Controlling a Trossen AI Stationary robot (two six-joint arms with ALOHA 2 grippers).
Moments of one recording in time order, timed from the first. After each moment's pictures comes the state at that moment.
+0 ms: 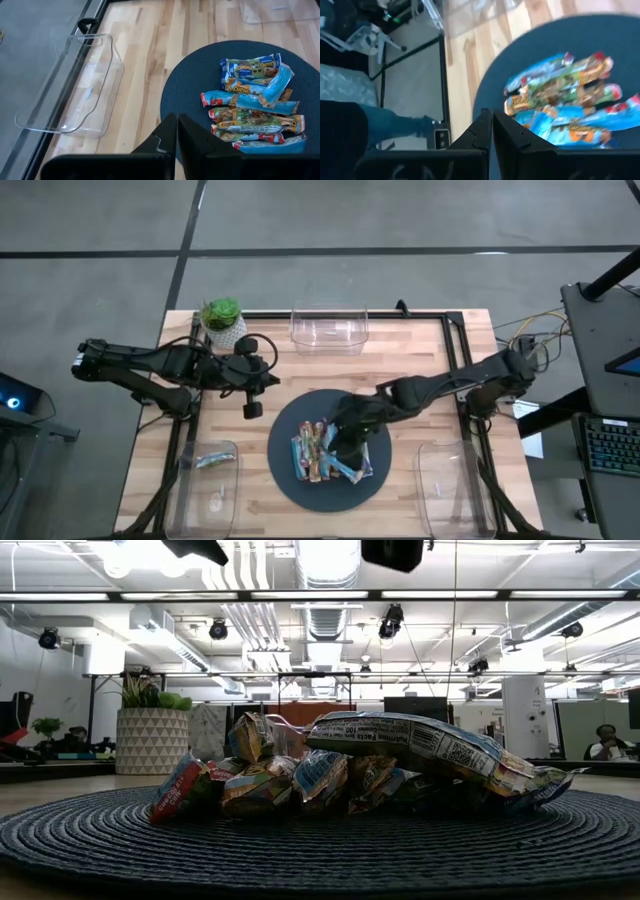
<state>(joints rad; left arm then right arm) -0.15 1.11 1.22 -0.81 -0.34 -0.08 0.27 1.72 1.53 -0.60 -0.19 0.68</state>
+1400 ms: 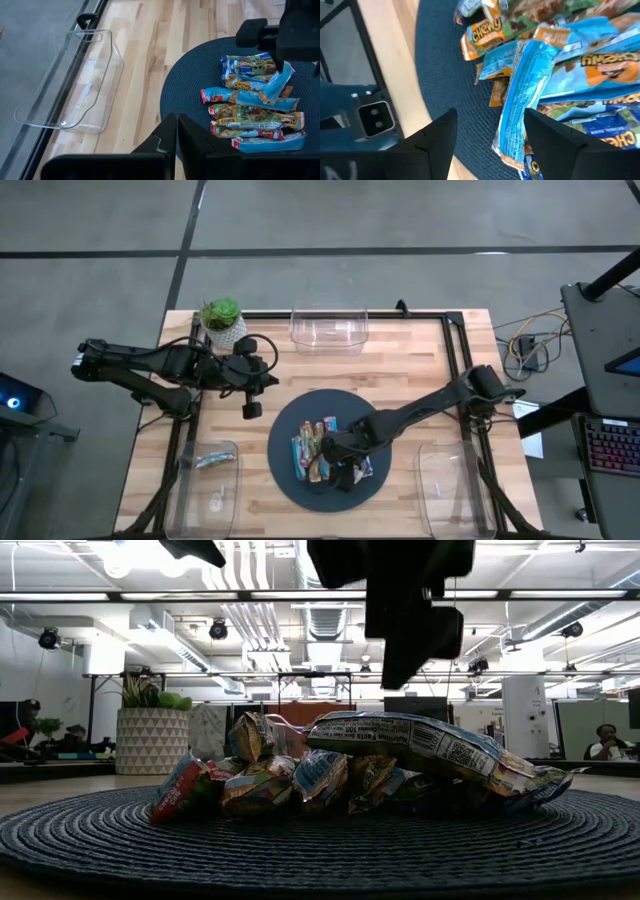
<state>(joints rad) -0.15 1.11 1.22 -0.83 -0.34 -0.09 0.35 1.97 1.53 -0.71 -0.15 0.80</state>
